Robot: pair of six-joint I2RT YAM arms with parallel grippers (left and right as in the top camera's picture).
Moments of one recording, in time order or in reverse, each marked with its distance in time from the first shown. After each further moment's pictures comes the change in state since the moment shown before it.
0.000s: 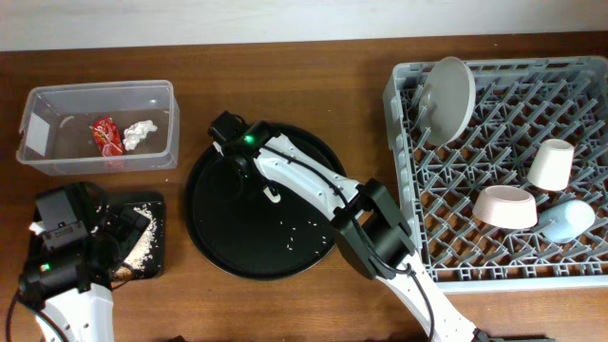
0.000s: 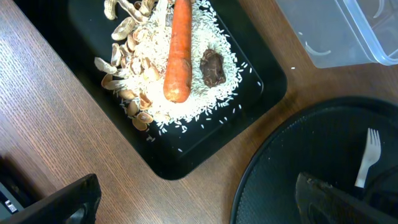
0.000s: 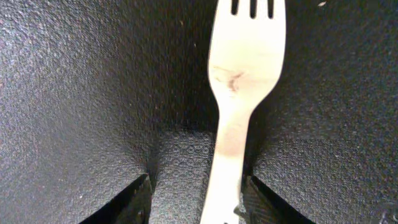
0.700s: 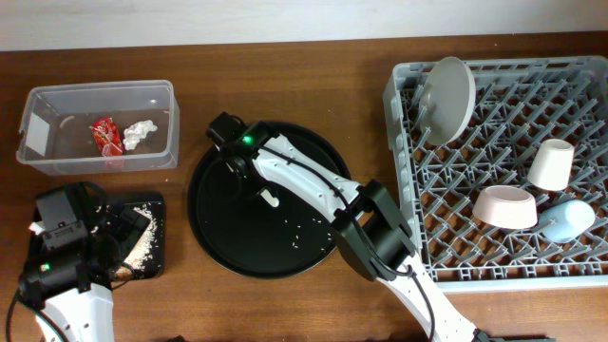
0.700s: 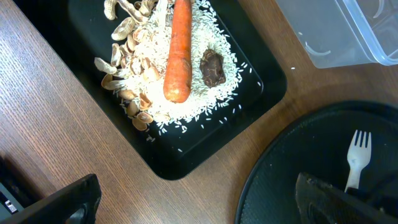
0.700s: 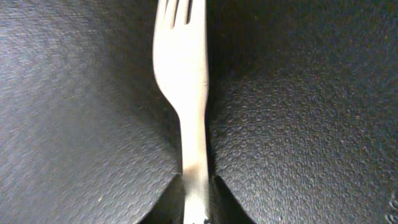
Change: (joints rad) left arm 0.000 0.000 0.000 0.000 0.000 0.000; right arm 0.005 -0.015 0.001 -0.029 0.019 0.051
